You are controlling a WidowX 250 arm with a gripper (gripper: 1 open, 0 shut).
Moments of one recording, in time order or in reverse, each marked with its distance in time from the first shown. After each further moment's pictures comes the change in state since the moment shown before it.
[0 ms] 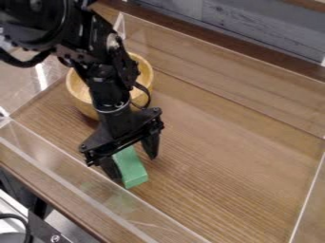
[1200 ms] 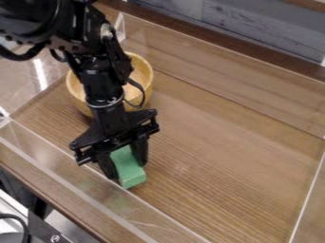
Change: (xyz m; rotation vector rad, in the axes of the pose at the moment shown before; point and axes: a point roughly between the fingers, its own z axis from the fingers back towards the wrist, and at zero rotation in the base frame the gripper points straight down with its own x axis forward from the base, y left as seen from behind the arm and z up) arm -0.005 0.010 0.007 0.050 0.076 -0.036
